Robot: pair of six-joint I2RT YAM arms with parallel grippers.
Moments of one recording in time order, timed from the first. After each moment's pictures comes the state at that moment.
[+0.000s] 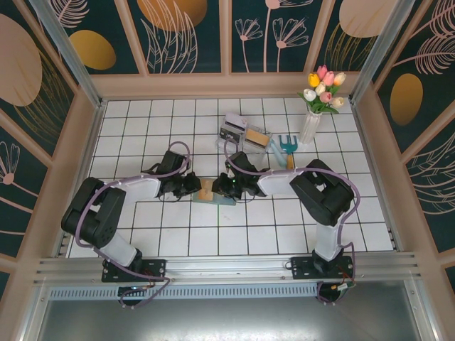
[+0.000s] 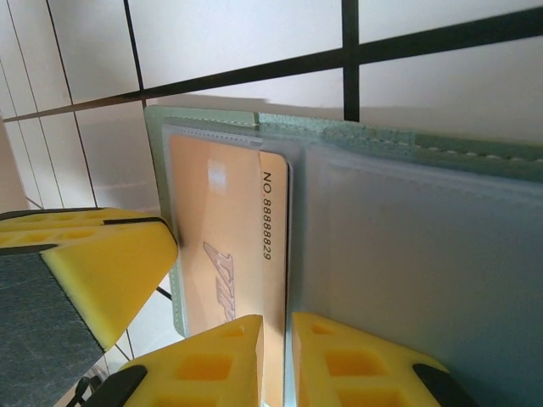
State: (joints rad) left arm -0.43 1.61 0.71 -0.12 0.35 -0.70; right arm 0.79 1.89 0.95 0.09 -0.41 1.02
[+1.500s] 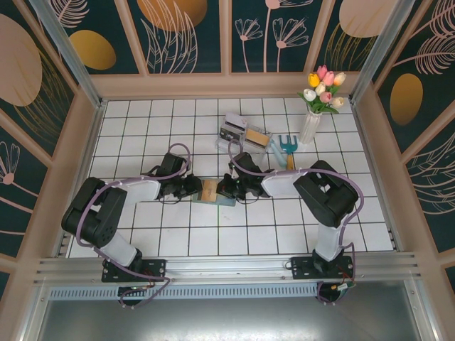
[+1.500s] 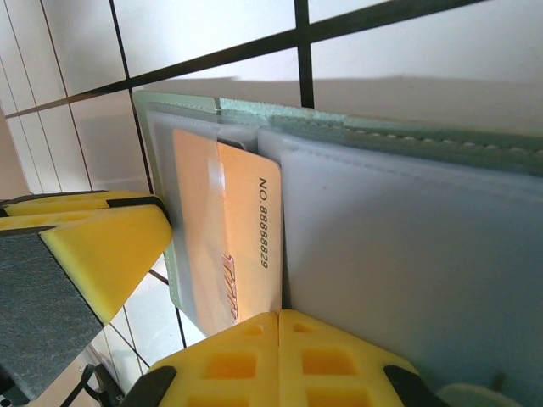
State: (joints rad) left arm -0.43 1.61 0.68 -0.06 0.35 -0.70; right arm 0.77 1.85 0.90 0.09 -0.44 1.02
